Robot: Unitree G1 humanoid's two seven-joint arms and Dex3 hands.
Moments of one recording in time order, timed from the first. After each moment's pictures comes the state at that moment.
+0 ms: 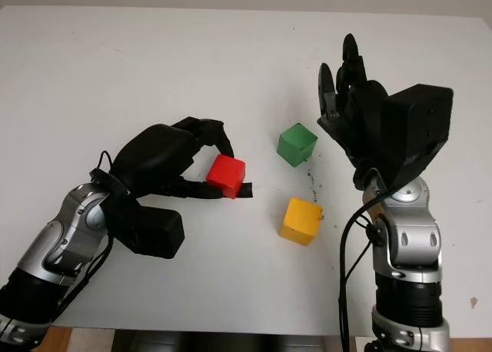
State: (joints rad) left arm -0.45 0.47 -0.26 -0.05 0.75 -0.15 -0.23; right arm -0.44 -0.28 -0.16 -0.22 0.12 0.53 0.13
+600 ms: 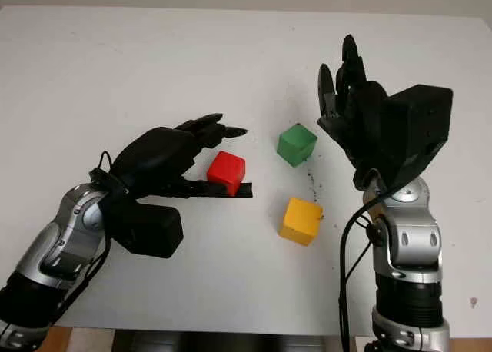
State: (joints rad) left arm -0.42 0.47 -0.25 -0.15 0.58 -0.08 -0.37; right arm -0.44 -0.28 -0.16 -0.23 0.12 0.53 0.13
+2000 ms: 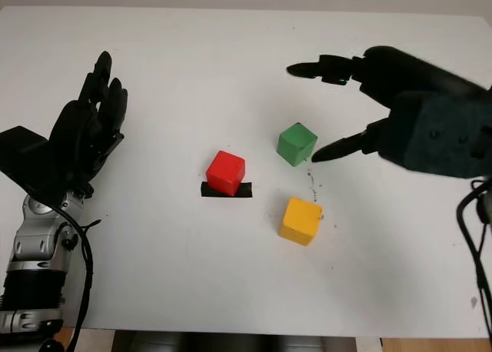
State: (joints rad) left arm -0.45 0.28 0.19 0.19 -0.12 0.00 -0.19; right arm -0.55 -1.02 -0.07 -0.30 -0.14 0.11 0.83
